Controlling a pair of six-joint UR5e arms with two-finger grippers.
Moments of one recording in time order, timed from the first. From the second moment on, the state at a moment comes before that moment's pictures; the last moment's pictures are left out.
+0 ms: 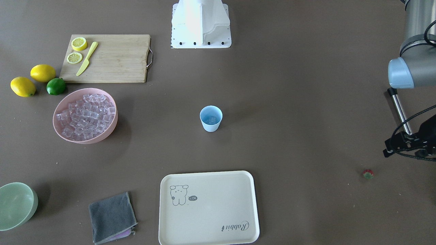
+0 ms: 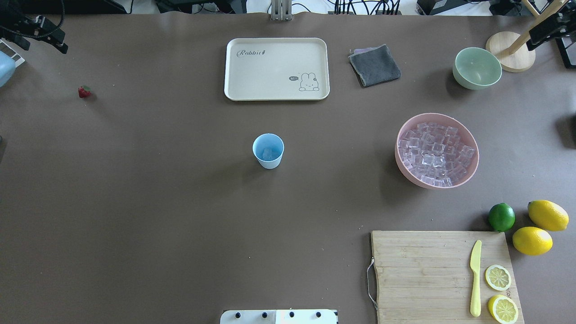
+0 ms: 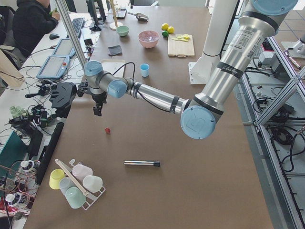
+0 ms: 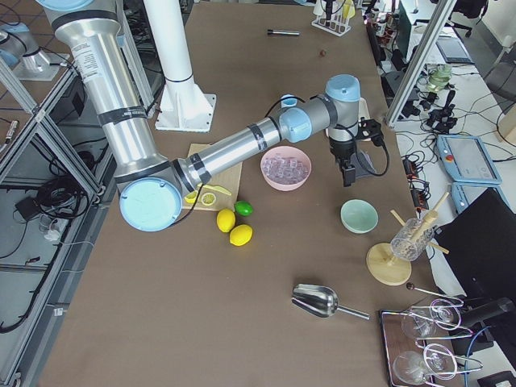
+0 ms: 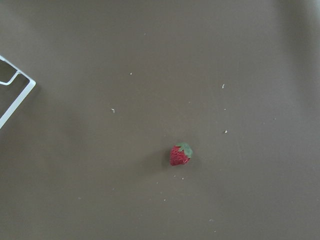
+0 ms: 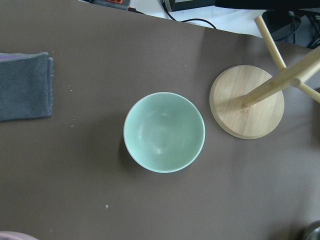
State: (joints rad) left arm -1.24 -2.06 -1.39 -1.76 -2.24 -0.45; right arm 1.38 -1.29 1.75 -1.60 2.17 0.26
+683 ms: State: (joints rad) left arm -1.15 -2.07 -1.31 -1.88 -2.20 -0.50; right arm 1.54 -1.67 1.92 -1.57 2.32 0.10
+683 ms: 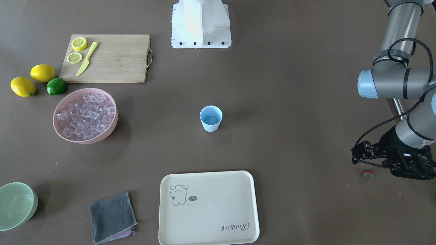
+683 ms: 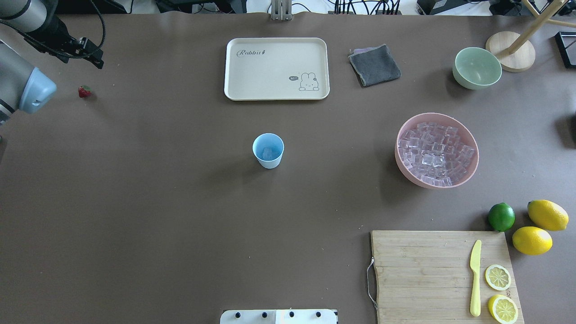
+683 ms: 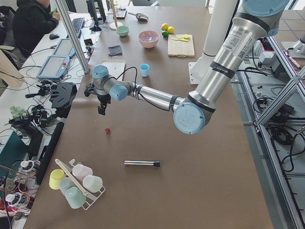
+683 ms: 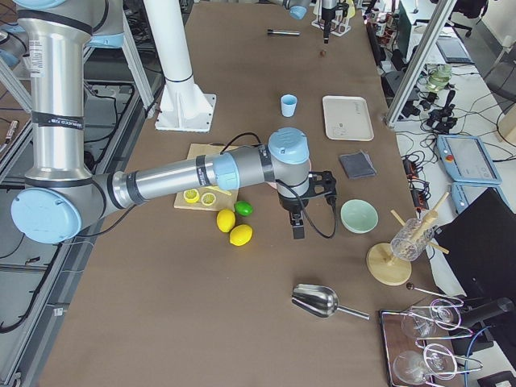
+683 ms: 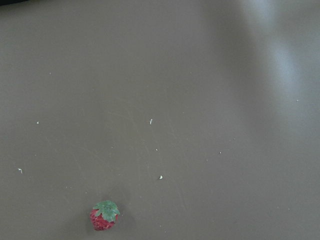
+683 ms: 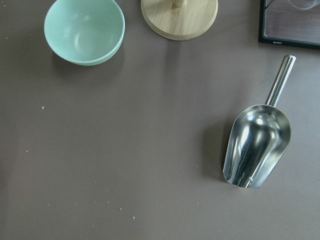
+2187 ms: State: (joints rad) left arm -1.12 -2.07 -1.12 -1.98 -2.13 -0.50; right arm 1.61 -1.77 1.88 -1.52 2.41 0.10
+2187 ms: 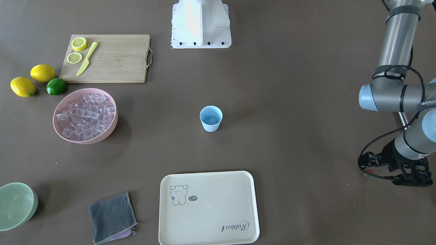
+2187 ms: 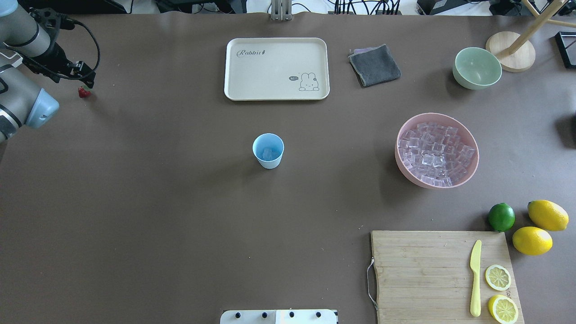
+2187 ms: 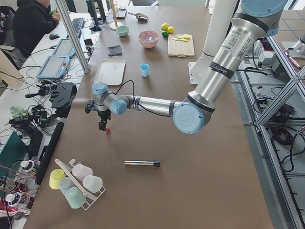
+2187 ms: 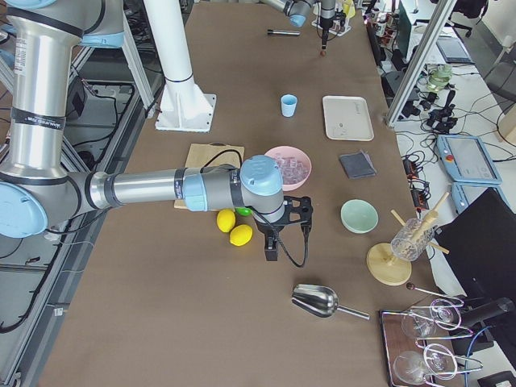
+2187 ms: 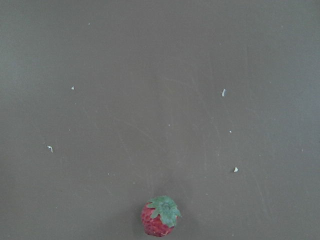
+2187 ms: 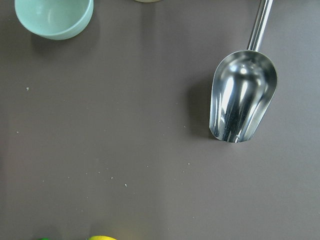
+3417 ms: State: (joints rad) left arm -1.09 -2.08 -1.07 -2.08 -2.11 -0.51; right arm 1.62 -1.76 1.86 -1.53 2.32 0.06
